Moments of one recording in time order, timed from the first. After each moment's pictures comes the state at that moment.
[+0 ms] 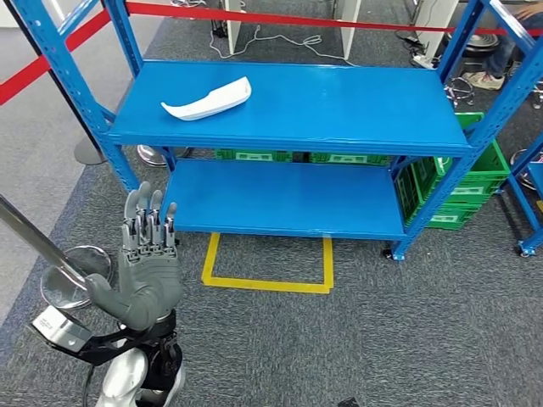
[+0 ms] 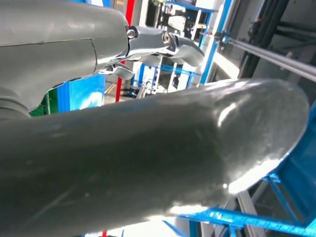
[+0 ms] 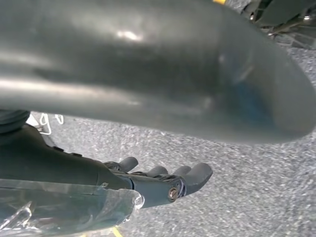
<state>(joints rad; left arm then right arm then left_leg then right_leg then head) 0.05 -0.23 -0.44 -1.73 0.11 -0.04 -0.67 -0.06 0.19 -0.79 -0.23 1.24 -0.31 0.05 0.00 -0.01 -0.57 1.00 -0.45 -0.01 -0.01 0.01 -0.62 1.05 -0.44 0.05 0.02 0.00</state>
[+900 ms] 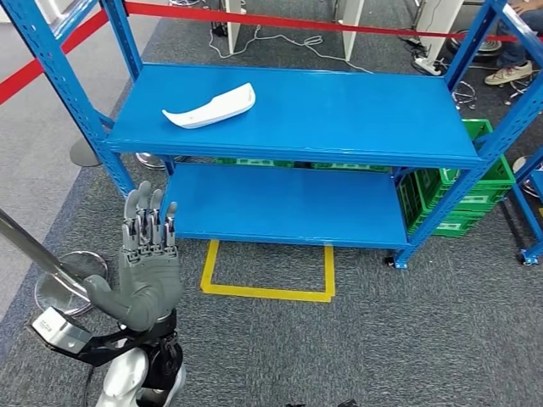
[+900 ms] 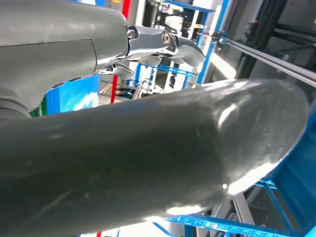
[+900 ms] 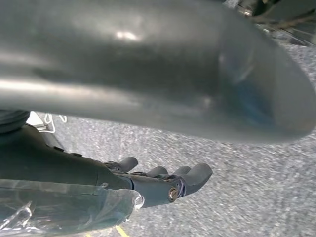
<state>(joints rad) 0.05 -0.23 -0.44 -1.73 0.11 -0.05 -0.69 -0.06 0.19 -0.79 -0.23 1.24 -0.31 0.05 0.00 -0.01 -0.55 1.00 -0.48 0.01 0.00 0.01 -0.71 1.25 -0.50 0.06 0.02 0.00</state>
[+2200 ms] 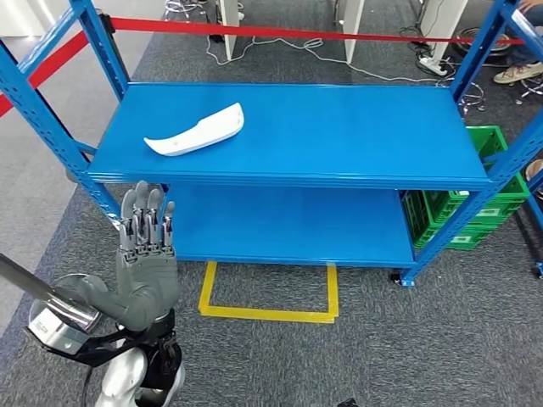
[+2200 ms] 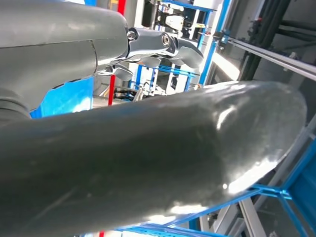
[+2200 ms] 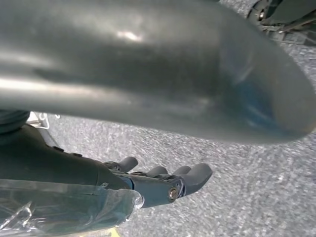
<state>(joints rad) 0.06 -0.23 -0.44 -1.73 0.12 -0.05 -0.70 -0.06 0.20 -0.80 -0.23 1.26 -0.31 0.06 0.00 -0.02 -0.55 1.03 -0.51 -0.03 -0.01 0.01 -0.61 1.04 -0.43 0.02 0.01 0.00</state>
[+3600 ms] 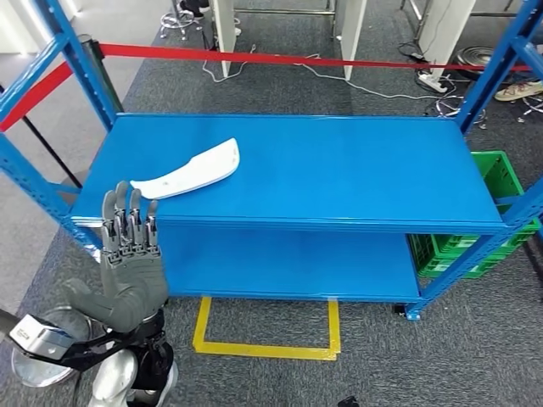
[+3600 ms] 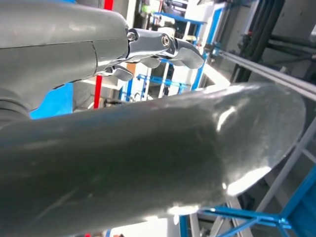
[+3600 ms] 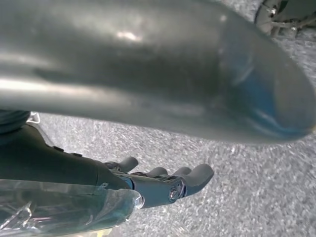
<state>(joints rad) 0.07 -0.24 -0.40 -1.77 0.12 -0.04 -0.70 -0.06 0.20 -0.81 -0.22 1.27 -0.31 0.06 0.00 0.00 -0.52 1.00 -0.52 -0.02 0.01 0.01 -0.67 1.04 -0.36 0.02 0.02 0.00</state>
